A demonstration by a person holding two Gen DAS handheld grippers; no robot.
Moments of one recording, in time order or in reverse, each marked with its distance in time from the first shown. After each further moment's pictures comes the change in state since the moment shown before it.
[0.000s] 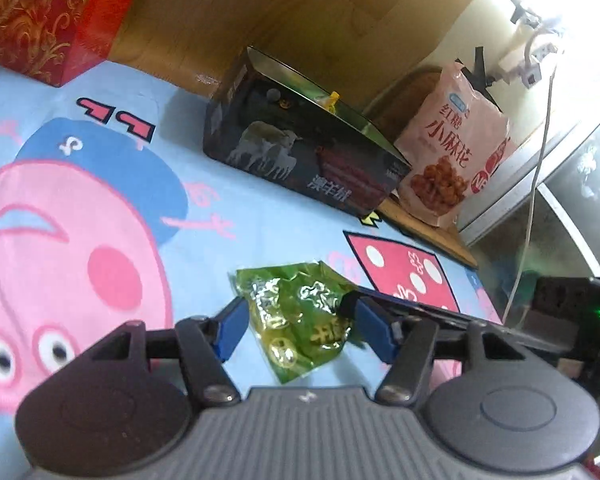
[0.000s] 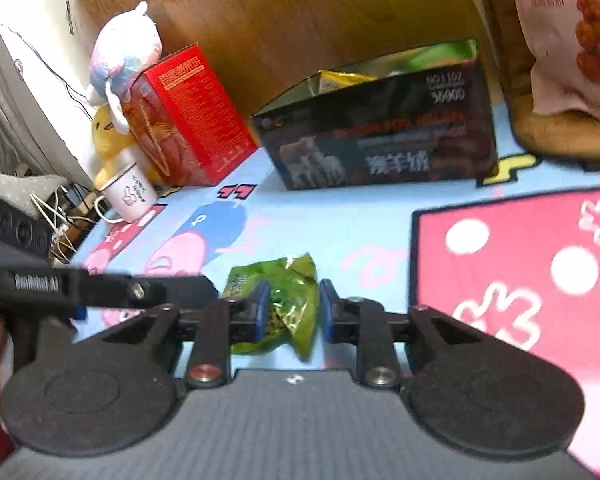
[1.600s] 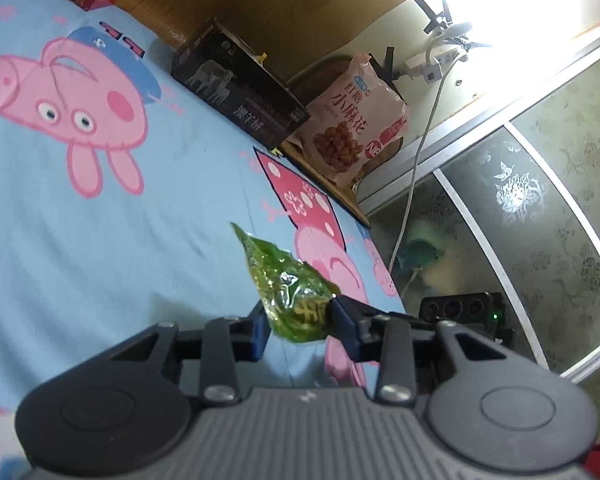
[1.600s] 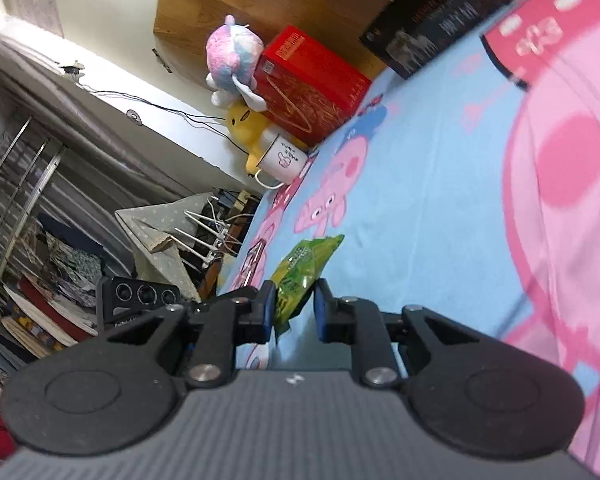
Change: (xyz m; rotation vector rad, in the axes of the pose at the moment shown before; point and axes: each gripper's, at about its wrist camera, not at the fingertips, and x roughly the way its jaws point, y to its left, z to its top) left arm -0.103 -0.002 -0.095 -0.086 0.010 -0.288; right arm -0.067 0.020 -0.082 0.287 0.038 0.462
